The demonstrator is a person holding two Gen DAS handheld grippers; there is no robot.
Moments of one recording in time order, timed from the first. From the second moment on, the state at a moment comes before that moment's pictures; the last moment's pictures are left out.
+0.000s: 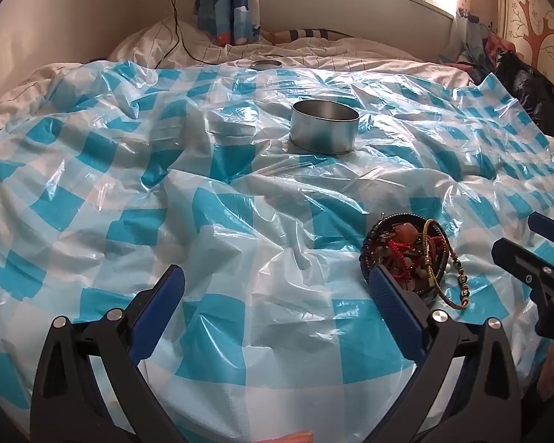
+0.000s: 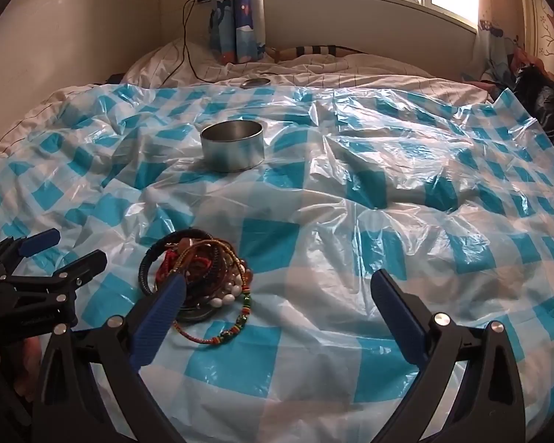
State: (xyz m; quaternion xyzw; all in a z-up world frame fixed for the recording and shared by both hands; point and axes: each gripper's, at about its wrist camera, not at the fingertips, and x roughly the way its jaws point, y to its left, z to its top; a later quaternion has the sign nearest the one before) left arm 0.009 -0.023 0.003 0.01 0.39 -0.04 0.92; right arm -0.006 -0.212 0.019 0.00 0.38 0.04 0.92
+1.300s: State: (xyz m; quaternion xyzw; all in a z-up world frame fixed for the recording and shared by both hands) left arm 0.010 -0.023 0.004 0.01 0.39 -0.04 0.92; right arm -0.003 -0.205 0.014 0.00 0.40 0.05 0.92
